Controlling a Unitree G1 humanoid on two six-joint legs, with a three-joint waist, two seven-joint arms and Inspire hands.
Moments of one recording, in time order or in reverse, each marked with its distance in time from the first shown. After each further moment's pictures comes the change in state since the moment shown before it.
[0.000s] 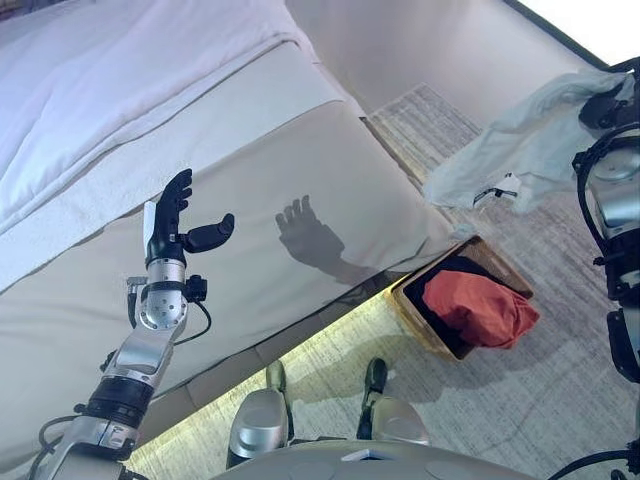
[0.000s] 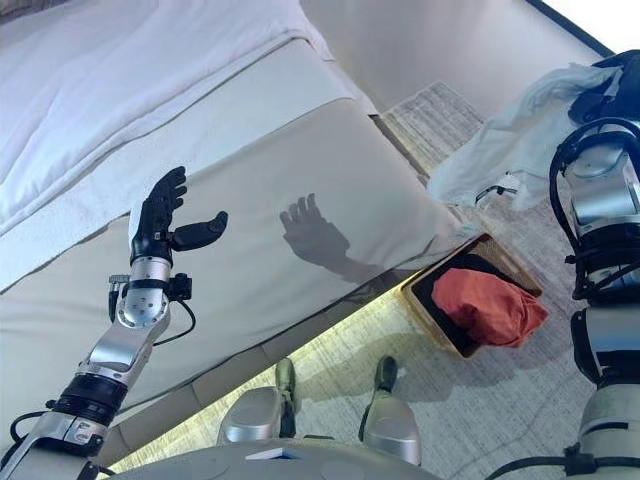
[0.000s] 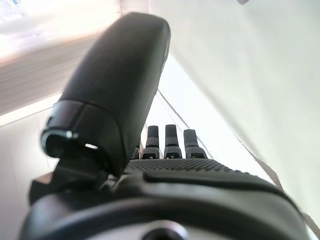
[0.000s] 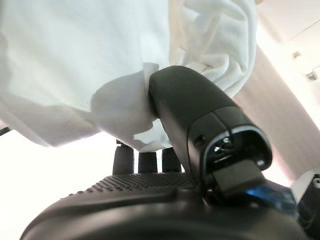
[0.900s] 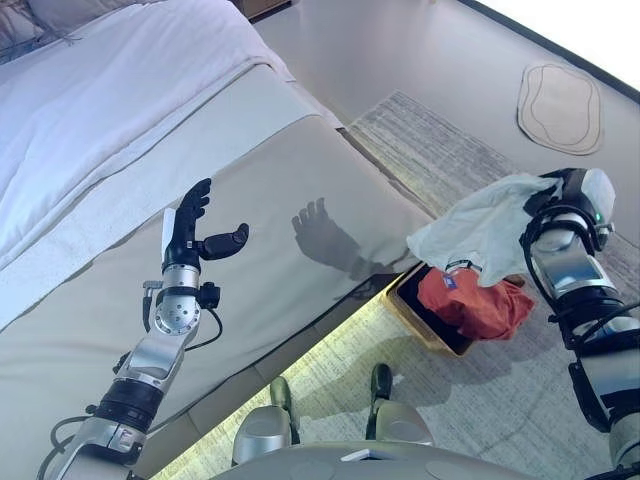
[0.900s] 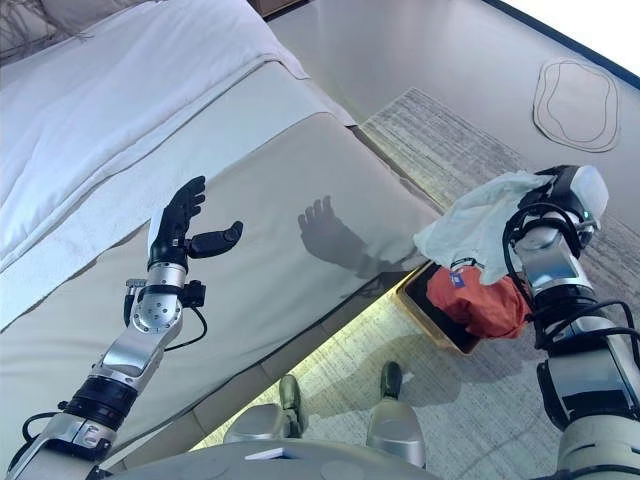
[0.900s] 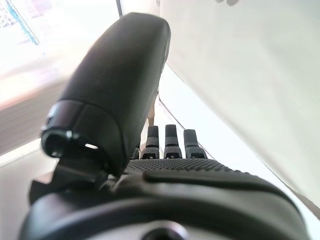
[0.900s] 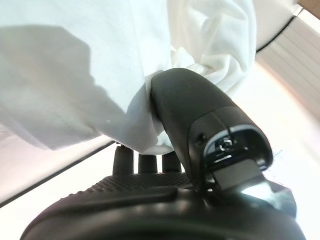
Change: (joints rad) left arm 0.002 -0.008 -0.059 0.001 0.032 0.016 -0.004; right arm 0.300 0.174 -0.017 0.000 0.026 0.045 -0.043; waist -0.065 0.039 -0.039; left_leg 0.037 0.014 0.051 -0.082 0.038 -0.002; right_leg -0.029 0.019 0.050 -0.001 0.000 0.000
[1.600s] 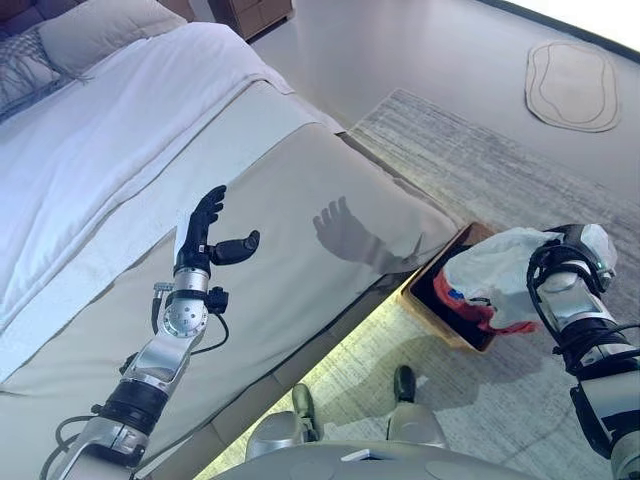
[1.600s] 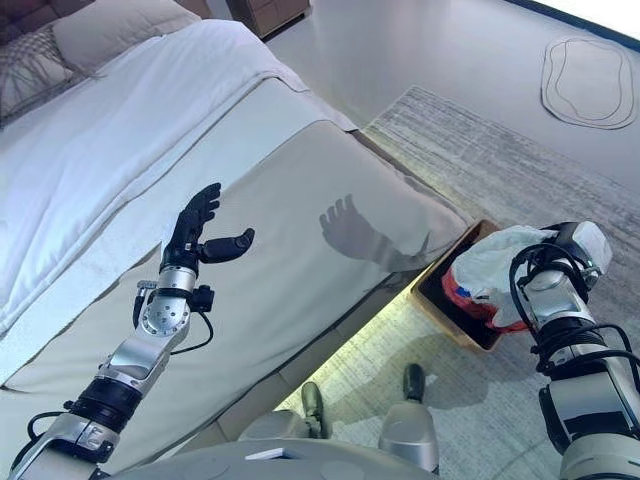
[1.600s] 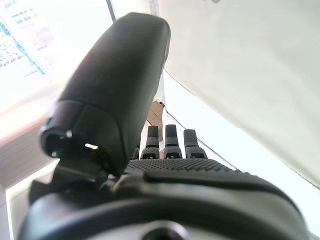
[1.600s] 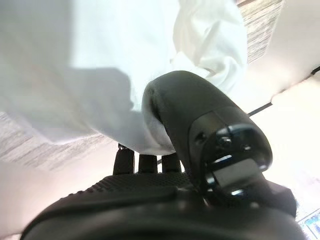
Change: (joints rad) left arm 0.000 -0.004 -0.066 0.000 -0.001 0.005 -0.018; right arm 0.082 0.002 0.001 0.177 -0.037 -0.062 0.053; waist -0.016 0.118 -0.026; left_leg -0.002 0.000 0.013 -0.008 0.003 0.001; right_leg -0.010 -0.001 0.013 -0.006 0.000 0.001
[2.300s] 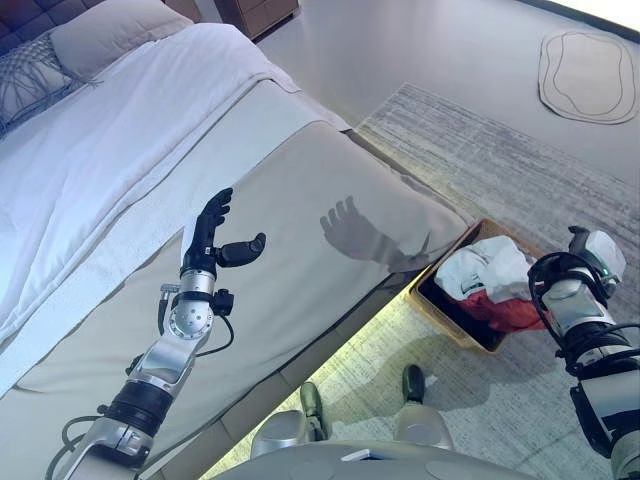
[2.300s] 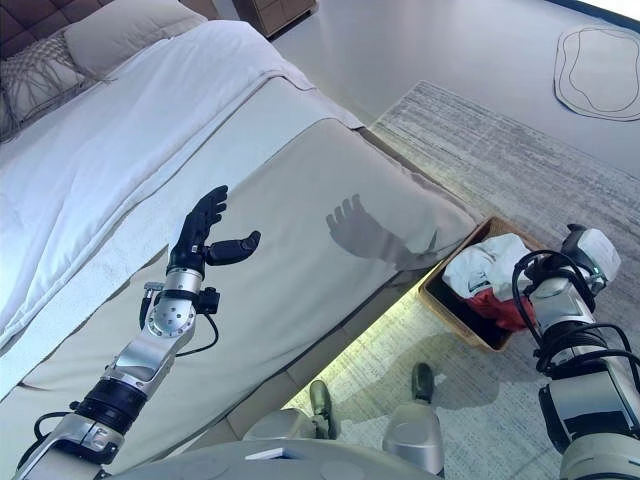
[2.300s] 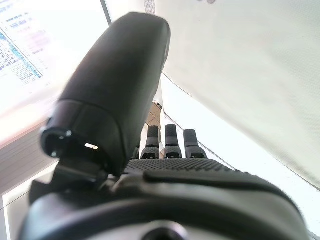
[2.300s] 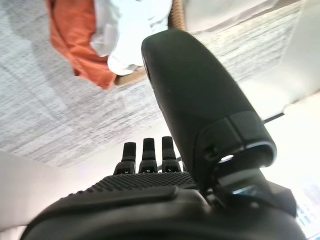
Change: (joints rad) left arm 0.000 -0.016 -0.002 0.000 -0.001 0.000 0.000; right arm -0.001 0.000 -0.001 0.082 -0.040 -0.005 0.002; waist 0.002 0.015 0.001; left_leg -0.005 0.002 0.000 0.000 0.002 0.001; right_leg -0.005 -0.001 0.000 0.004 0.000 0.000
